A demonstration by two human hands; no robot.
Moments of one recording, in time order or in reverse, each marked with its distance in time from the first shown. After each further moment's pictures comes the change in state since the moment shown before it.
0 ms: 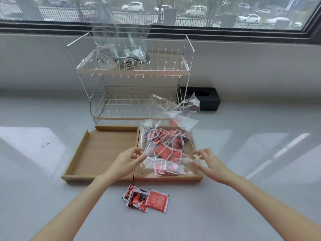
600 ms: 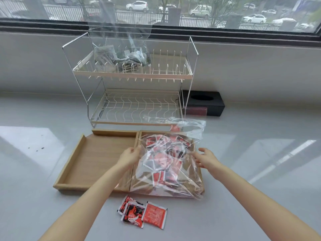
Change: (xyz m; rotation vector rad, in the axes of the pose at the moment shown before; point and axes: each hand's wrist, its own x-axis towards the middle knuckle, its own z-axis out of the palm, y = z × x) left_hand 0.058 0.004 0.011 -0.292 0.106 -0.493; right_hand 0.070 -0.003 -0.001 0.609 0.114 0.570
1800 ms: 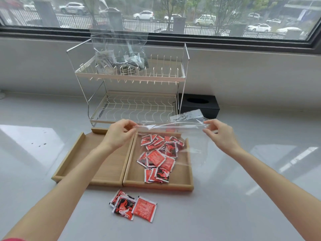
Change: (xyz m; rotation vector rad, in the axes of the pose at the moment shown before) left_hand -0.040 0.059 -0.039 0.188 0.242 0.633; right_hand -0.041 -0.053 -0.078 -0.391 0.309 -0.668
